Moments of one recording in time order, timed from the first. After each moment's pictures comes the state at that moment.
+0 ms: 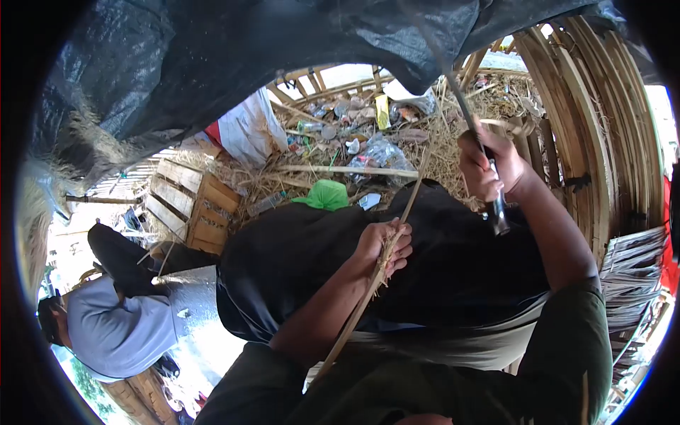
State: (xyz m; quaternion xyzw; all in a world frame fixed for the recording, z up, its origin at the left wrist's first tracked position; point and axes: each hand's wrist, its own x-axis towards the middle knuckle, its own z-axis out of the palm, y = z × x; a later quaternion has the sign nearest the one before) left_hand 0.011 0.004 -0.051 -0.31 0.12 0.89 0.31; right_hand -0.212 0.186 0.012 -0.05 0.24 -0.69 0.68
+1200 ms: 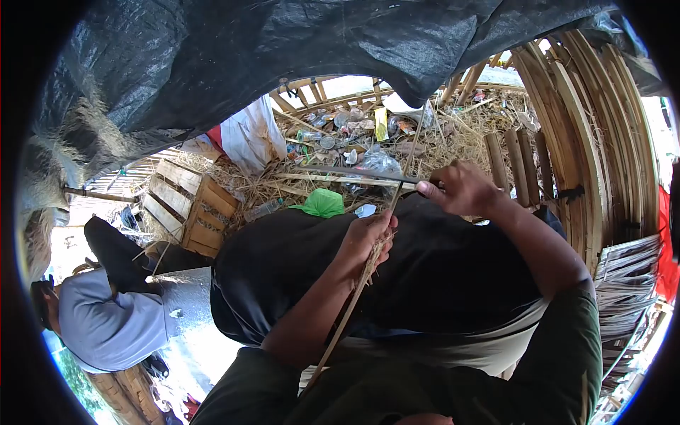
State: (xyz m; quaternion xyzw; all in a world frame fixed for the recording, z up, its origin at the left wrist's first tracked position) left_hand 0.005 -0.006 -0.027 -0.32 0.36 0.85 0.20; right_hand -0.171 0.175 -0.013 -0.51 0.84 -0.15 0.10
